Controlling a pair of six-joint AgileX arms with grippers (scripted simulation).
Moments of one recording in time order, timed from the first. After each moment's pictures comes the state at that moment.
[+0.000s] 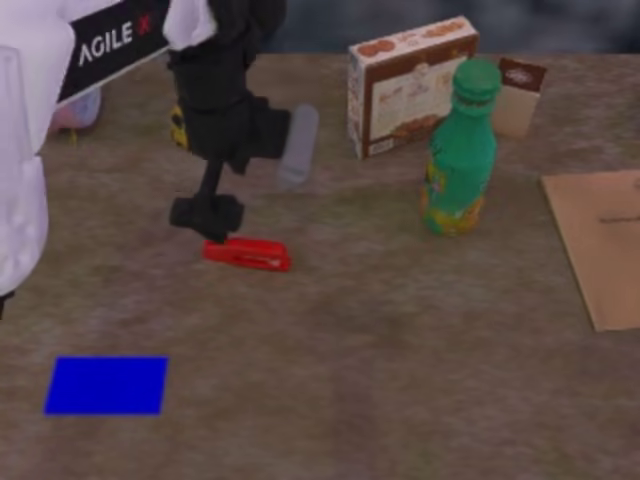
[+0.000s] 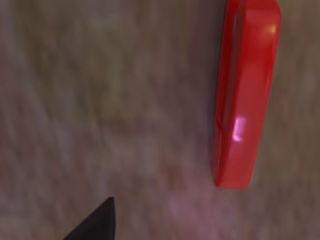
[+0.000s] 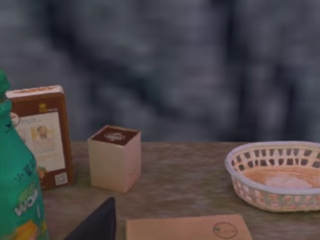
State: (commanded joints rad) left arm -0.43 2.34 2.00 -1.23 0.00 1.30; right arm 0.00 0.00 0.00 0.00 0.00 0.00
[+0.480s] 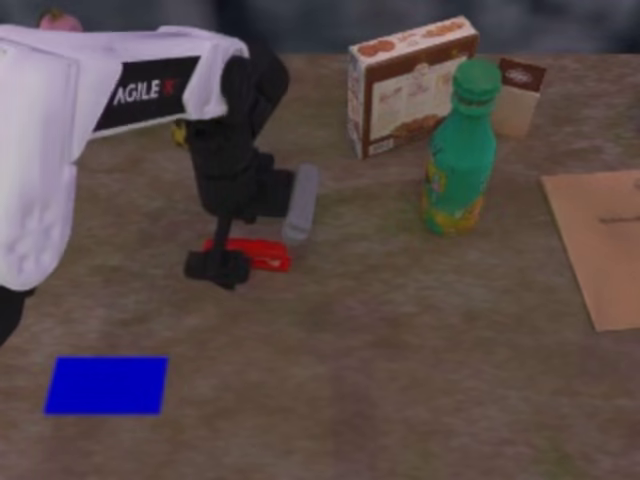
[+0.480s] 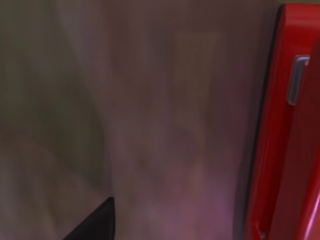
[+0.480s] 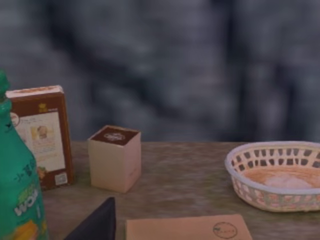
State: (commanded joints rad) left arm -0.43 2.41 1.81 -0.97 0.00 1.30; right arm 0.00 0.00 0.00 0.00 0.00 0.00
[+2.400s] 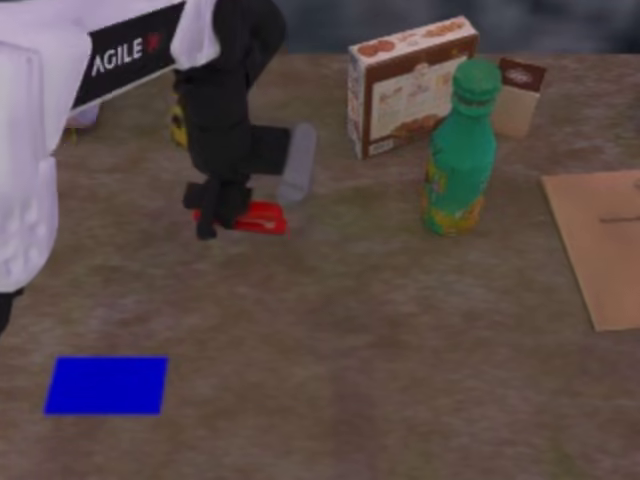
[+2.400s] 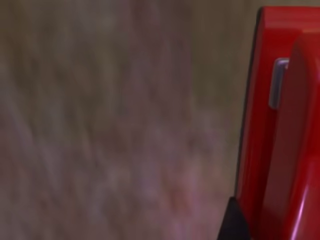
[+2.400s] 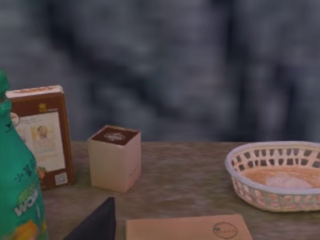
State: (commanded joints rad) left arm -0.42 2.36 1.96 -1.18 0.00 1.30; right arm 0.00 0.00 0.00 0.00 0.00 0.00
